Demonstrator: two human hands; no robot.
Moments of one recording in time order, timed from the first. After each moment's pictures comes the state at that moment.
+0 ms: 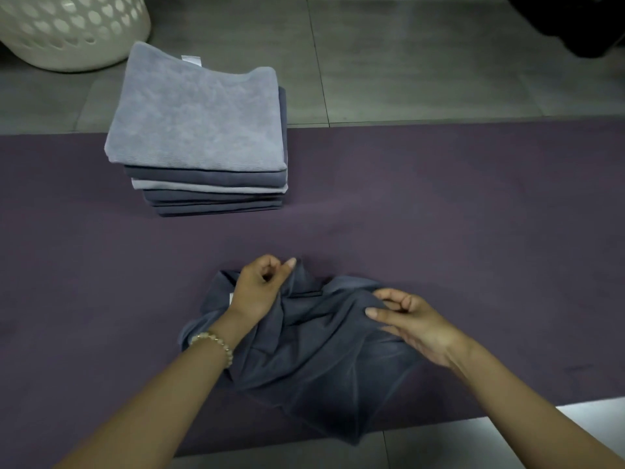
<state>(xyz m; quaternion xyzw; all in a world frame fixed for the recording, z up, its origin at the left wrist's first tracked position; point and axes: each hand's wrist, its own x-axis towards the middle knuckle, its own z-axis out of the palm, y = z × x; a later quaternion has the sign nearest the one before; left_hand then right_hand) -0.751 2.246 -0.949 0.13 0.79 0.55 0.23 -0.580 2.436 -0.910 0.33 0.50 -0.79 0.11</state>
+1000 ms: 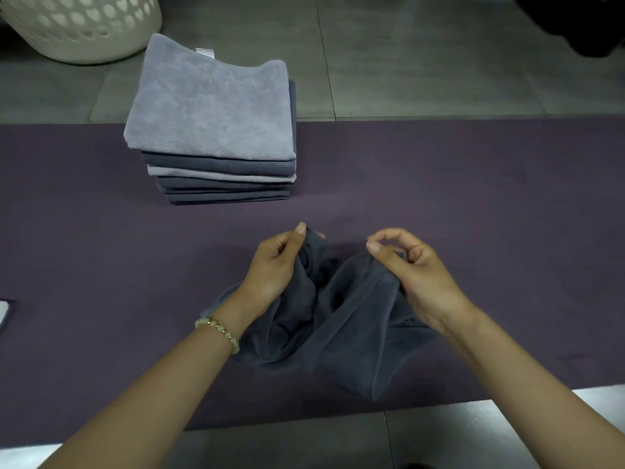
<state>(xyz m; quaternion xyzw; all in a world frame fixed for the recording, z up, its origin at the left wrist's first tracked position) -0.732 2.254 -0.877 0.12 0.69 0.64 0.31 -0.614 2.406 -0.839 0.28 0.60 -0.74 -0.06</state>
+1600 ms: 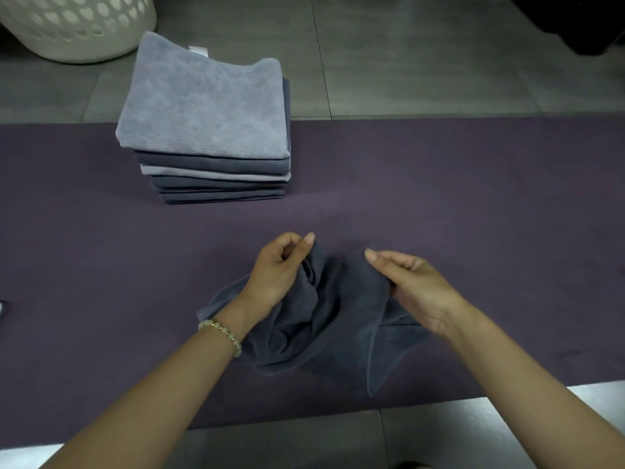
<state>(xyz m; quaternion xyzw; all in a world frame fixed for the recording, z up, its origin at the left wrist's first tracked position) -0.723 2.259 -0.882 0.14 0.74 0.60 0.28 -0.603 2.415 -0.840 0.34 0.54 -0.77 0.05</state>
